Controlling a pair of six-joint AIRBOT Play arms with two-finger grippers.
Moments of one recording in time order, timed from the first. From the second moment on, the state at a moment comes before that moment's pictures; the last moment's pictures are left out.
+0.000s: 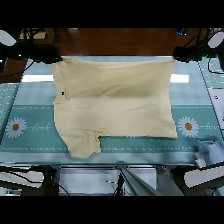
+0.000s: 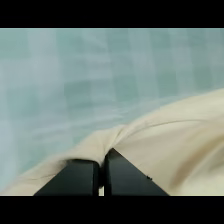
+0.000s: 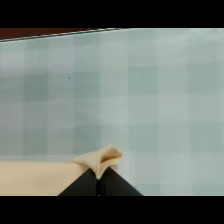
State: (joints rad) left arm 0.05 -1.63 1.63 1.05 -1.02 -1.28; right arm -0.10 -1.71 1.71 -1.33 0.93 1.51
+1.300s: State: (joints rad) left arm 0.08 -1.69 1.50 1.09 -1.40 -1.40; right arm -0.10 -1.75 1.71 -1.32 1.48 1.64
